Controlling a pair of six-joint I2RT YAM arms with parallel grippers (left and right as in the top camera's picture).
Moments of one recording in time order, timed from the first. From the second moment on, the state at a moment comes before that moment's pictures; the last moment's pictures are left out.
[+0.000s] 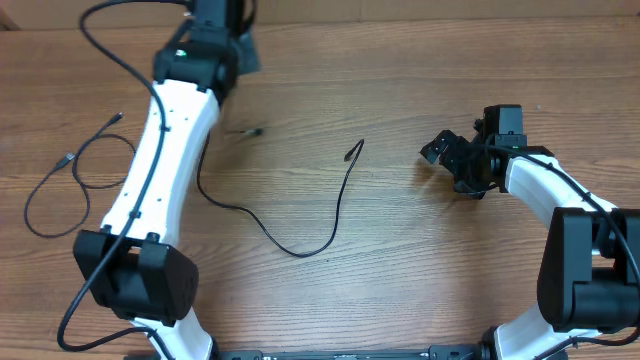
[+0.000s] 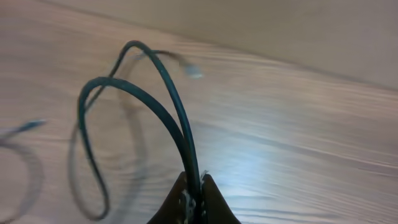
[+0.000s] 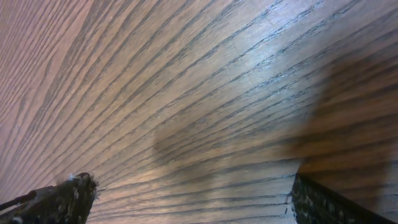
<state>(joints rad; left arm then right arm) -0.19 1.88 1.88 -0.85 -0.30 -0.39 -0.03 1.79 0.99 -0.38 -0.30 0.59</state>
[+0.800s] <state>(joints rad) 0.39 1.88 1.87 -1.01 -0.43 -0.33 -0.03 1.79 0.99 -0.38 -0.30 0.59</state>
